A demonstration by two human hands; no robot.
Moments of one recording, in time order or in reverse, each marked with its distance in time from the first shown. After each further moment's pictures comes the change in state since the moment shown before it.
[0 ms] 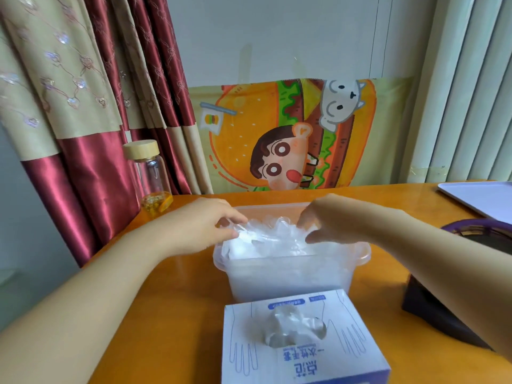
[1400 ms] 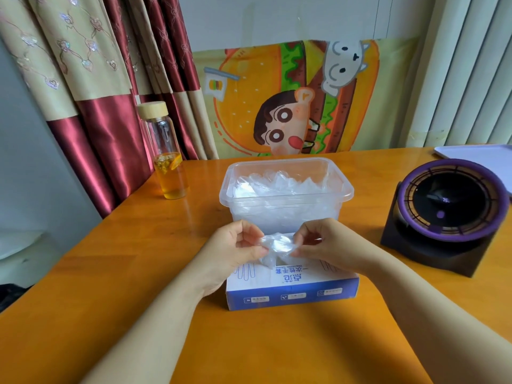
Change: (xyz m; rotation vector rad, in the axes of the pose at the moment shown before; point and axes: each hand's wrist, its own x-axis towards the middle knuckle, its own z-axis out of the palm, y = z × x) left_hand -0.082 0.048 0.118 -1.149 0.171 -0.181; right_hand -0.082 -0.035 0.106 0.893 0.093 0.055
